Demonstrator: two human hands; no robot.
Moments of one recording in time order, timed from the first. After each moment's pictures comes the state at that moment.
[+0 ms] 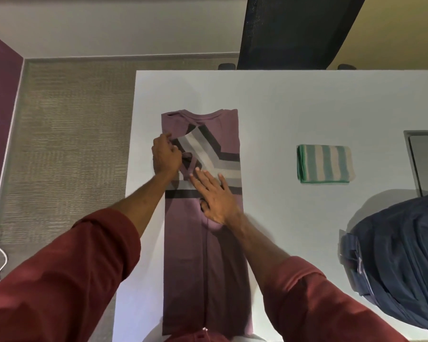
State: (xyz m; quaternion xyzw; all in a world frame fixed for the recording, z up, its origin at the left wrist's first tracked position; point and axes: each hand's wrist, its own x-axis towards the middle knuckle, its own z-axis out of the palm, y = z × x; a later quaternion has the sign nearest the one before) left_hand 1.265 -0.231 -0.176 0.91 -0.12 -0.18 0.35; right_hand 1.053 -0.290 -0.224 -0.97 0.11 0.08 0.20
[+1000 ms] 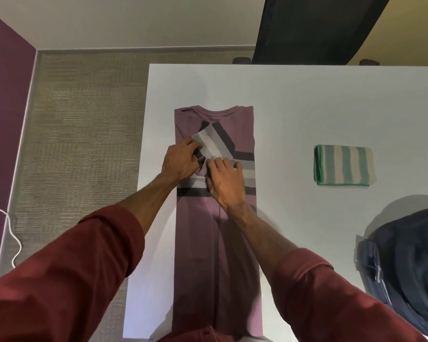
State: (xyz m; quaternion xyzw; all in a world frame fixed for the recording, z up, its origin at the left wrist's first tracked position) left_hand 1.278 -0.209 -0.171 0.87 -0.42 -0.21 0.14; right_hand 1.105 -0.292 -0.198 -0.97 0.23 -0.01 0.09
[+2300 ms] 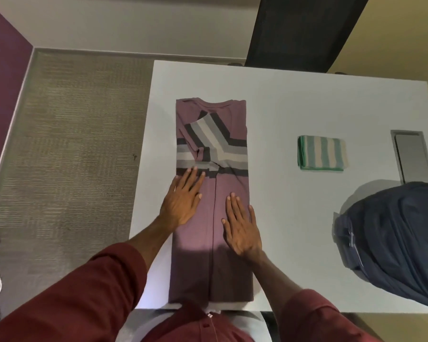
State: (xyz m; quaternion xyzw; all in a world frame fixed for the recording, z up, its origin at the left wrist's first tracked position) left_hand 1.141 -0.075 -0.213 0.85 -0.52 -0.12 0.03; right_hand 0.903 -0.197 -0.229 -0.95 0.27 0.09 0.14
